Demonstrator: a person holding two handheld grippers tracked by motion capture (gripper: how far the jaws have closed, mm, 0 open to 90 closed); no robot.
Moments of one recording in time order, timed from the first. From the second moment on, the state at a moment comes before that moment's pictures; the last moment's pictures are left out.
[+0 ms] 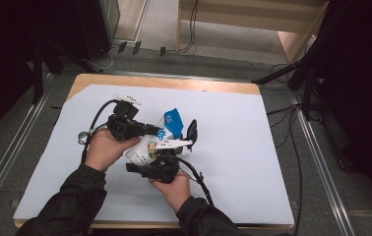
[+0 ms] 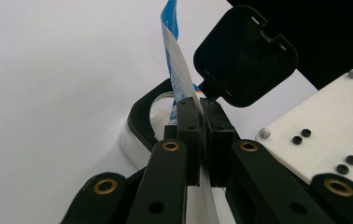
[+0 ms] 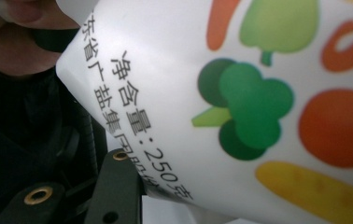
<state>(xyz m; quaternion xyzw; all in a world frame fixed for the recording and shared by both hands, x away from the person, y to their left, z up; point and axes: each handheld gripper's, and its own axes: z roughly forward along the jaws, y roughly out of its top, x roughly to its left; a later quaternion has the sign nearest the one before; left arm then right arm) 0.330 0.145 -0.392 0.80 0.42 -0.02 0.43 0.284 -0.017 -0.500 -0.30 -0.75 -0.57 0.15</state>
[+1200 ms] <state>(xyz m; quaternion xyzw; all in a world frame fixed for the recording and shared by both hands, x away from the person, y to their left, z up) 0.329 0.141 -0.391 0.80 0.42 0.01 0.43 0.287 -0.016 -0.498 -0.31 -0.74 -0.58 0.16</state>
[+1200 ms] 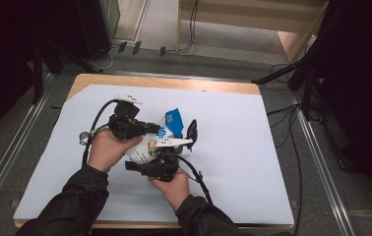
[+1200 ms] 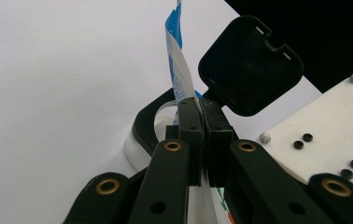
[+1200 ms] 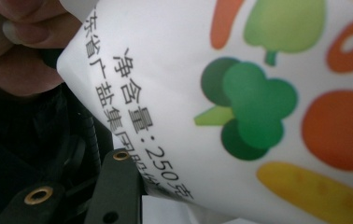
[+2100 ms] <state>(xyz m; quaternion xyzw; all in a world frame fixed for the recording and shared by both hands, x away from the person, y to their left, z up) 0.329 0.141 -0.392 0.79 0.42 0.01 0.44 0.289 -0.017 -0.497 -0.31 -0.74 -0.57 0.16</state>
